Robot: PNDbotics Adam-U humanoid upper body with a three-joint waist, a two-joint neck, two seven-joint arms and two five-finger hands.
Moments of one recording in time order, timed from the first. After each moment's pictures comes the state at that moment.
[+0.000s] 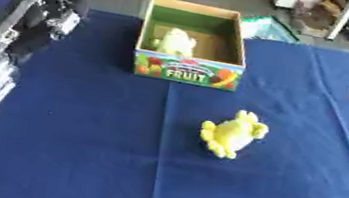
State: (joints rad) left arm -0.28 0.53 0.05 -1.80 0.20 0.04 0.00; right arm -0.70 -0.47 0.13 -1.36 -0.33 -0.43 0.72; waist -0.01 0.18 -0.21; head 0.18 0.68
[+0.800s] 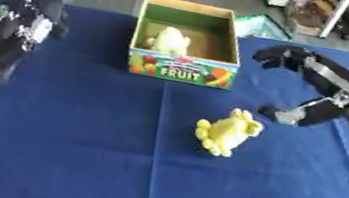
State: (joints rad) left arm -0.26 0.46 0.05 -1.87 0.20 0.07 0.01; right arm -0.91 -0.33 0.35 -1.10 0.15 -0.58 0.58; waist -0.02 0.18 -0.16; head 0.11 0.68
